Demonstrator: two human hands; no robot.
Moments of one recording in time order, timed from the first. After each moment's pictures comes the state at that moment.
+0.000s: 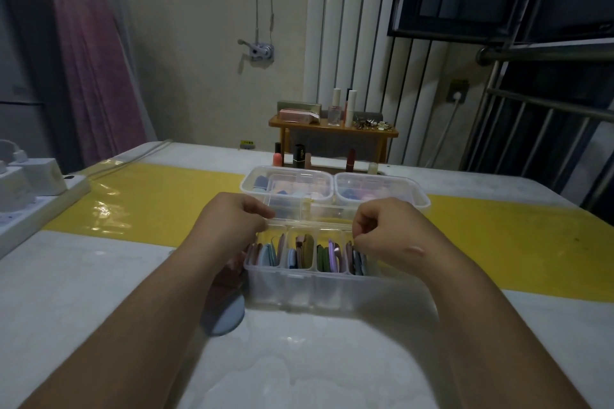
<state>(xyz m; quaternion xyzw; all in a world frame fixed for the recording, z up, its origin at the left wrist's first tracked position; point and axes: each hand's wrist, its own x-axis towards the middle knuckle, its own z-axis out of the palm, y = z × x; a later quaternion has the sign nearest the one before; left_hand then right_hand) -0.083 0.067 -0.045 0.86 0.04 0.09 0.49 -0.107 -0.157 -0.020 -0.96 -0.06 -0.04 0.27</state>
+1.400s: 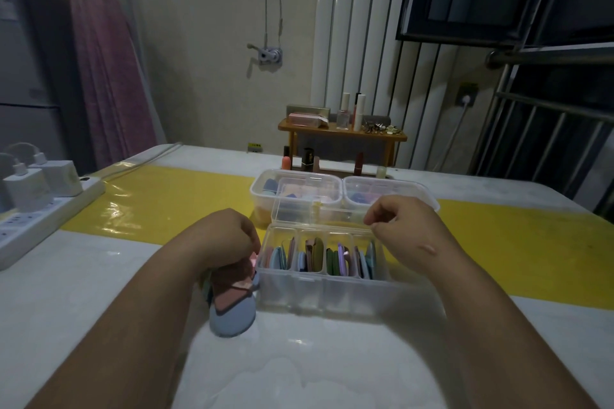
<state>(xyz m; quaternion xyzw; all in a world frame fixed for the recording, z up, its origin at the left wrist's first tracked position) -0.078 0.099 -0.049 0.94 0.03 -0.04 0.35 -0.098 -0.162 -0.028 -0.94 -0.04 -0.11 0.32</state>
